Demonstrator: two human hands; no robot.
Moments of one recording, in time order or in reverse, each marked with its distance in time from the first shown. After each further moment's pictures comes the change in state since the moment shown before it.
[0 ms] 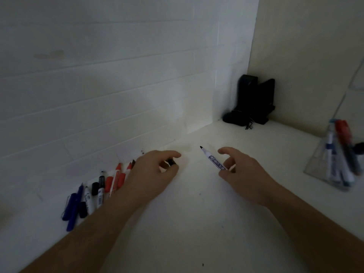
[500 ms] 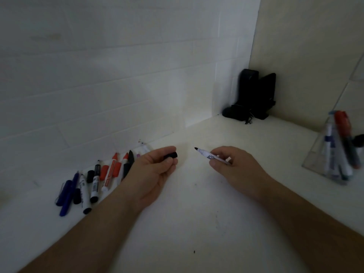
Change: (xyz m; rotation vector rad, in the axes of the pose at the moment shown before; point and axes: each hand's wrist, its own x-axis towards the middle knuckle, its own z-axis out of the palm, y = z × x) left_hand -0.017 0.012 0.029 -1.343 0.033 -0.525; right_hand 0.000 0.012 0.012 0.029 0.076 -0.183
